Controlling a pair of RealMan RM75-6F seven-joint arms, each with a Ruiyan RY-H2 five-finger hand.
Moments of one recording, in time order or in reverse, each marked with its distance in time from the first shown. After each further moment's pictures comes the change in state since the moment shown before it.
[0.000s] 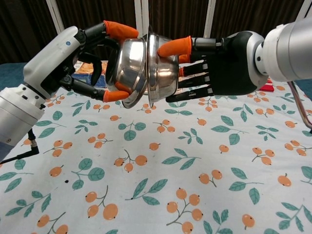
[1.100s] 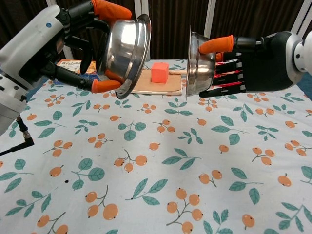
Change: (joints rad) left arm 0.015 0.076 0.010 -0.130 0.041 0.046 0.076; right arm -0.163 0.100 0.042 0.102 -0.108 -0.233 0.091
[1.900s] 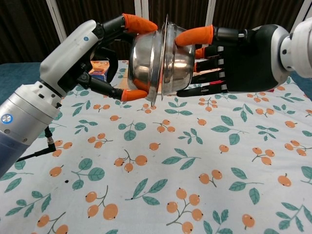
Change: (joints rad) left arm -0.068 -0.112 -0.017 0.122 0.001 -0.047 -0.021; right arm 0.038 -0.032 0.004 -0.133 0.037 0.121 -0.018
